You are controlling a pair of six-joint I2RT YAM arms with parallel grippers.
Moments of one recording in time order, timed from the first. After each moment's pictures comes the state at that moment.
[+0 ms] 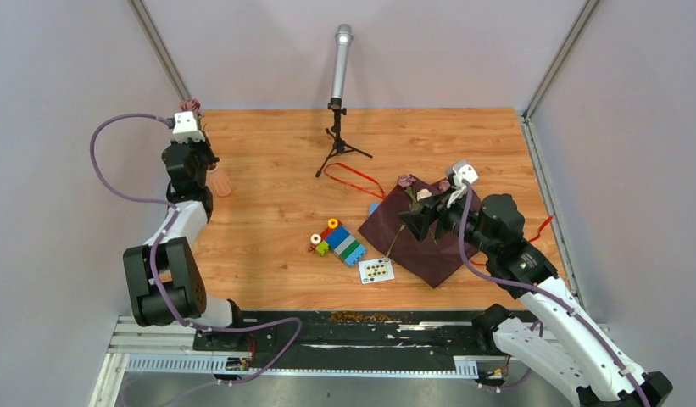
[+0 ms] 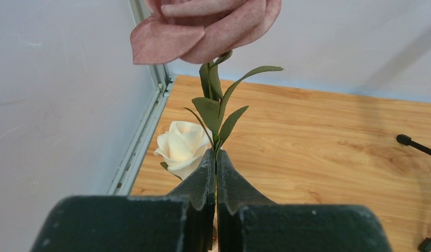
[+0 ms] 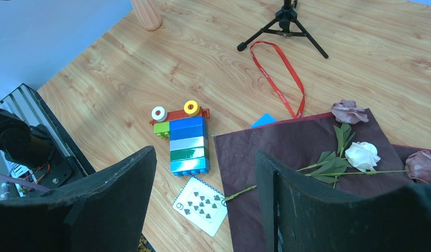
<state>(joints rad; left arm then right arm) 0.24 1.42 0.82 0.58 0.08 0.00 0.55 0.71 0.75 -0.22 -0.25 0.18</state>
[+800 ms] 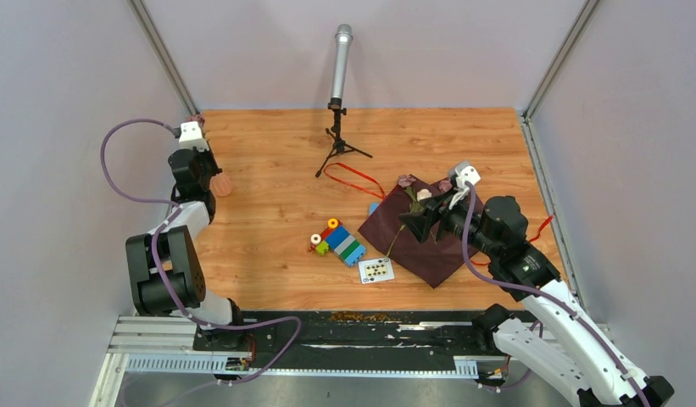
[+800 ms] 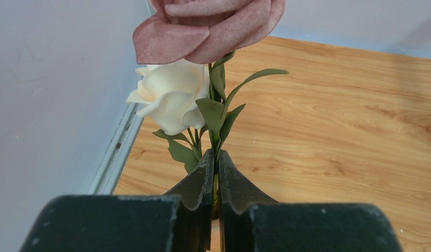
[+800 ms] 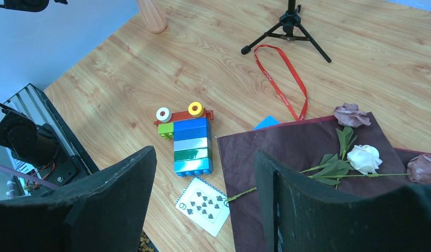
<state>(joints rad) 0.24 1.49 0.77 0.56 0.04 0.01 0.55 0.68 0.75 -0.23 -0.26 0.18</state>
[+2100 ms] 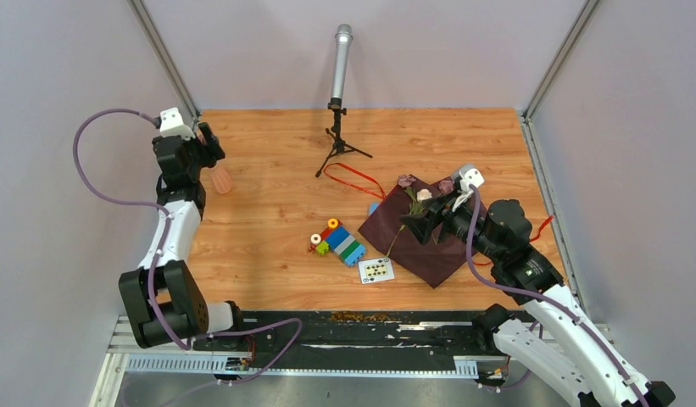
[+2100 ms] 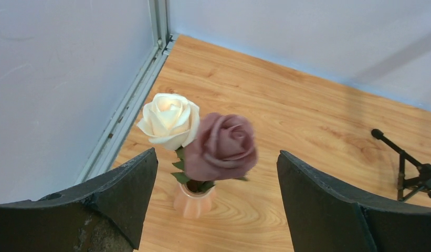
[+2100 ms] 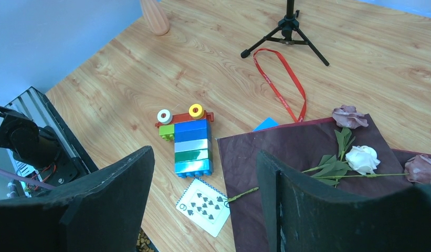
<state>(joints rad) 0.25 1.32 0.88 0.26 0.02 -0.15 0.55 0.65 0.73 -0.23 -0.26 0.19</state>
